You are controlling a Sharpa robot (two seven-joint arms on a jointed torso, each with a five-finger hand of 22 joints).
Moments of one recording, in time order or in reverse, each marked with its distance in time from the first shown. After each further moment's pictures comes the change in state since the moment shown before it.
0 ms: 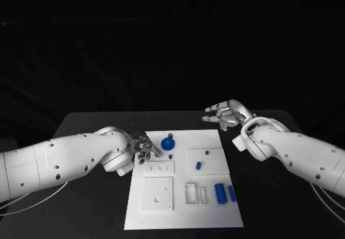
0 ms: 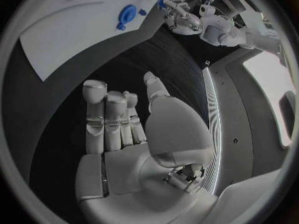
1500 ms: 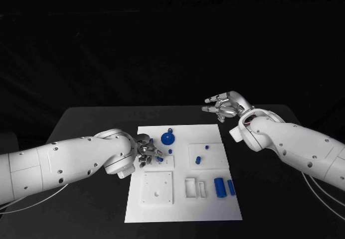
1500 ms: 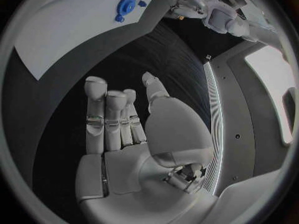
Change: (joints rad) left arm -0.039 0.005 -0.001 0.026 -0.083 0.046 -0.033; left_hand -0.128 0.006 0.218 0.117 -0.284 0.000 0.000 0.000 0.219 0.002 -0.001 0.030 0.021 0.011 0.007 0.019 0.098 0.024 0.055 0.048 -0.164 0.213; right arm 0.015 0.048 0.002 -0.066 0.051 -0.008 0.016; right_hand -0.004 0.012 0.003 -0.030 0.070 0.000 0.000 0.000 0.000 -0.027 -0.005 -0.054 -0.081 -0.010 0.000 -0.039 -0.046 -0.001 0.000 0.000 -0.084 0.000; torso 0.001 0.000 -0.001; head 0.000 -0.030
